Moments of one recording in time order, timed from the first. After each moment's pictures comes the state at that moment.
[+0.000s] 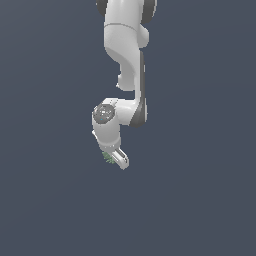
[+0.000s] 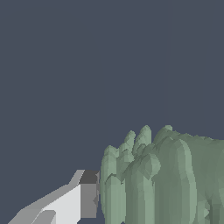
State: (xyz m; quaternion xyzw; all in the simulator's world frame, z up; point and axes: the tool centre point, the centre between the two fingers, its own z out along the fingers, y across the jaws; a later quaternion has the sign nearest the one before) arm 0.024 -0.073 0.044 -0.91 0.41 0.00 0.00
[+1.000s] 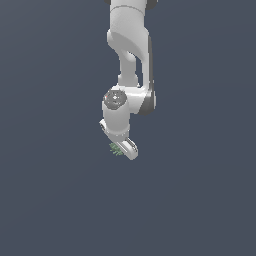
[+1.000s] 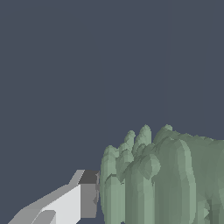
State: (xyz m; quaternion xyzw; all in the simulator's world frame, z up) arm -0.002 -0.038 0.077 -0.91 0.41 0.00 0.00
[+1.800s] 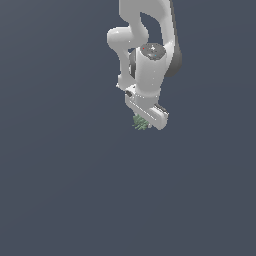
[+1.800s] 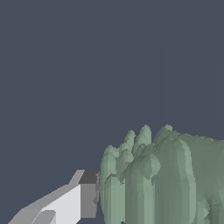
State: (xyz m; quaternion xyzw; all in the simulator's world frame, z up) arm -0.076 0.067 0.180 -0.91 0.41 0.00 0.00
